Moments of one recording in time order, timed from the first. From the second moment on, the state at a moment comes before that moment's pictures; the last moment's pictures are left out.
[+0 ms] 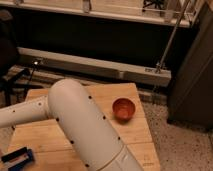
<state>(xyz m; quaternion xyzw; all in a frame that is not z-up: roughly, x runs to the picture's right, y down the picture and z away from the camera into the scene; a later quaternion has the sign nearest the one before) -0.459 0.326 0.629 -0.09 0.47 0.84 0.26</state>
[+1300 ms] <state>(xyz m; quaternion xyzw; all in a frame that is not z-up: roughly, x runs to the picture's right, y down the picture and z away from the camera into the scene) -0.457 0.316 0.631 -0.05 0.43 0.87 0.25</state>
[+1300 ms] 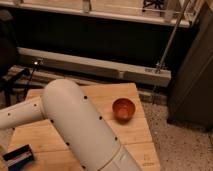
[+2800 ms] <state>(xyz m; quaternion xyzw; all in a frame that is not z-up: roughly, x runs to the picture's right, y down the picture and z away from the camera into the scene) -0.454 0.340 0.658 0.00 0.43 0.87 0.24</state>
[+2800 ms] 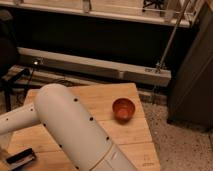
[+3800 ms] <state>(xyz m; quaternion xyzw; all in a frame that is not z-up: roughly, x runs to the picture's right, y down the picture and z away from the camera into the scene) -0.471 0.334 0.655 -0.06 0.43 0.88 0.19</state>
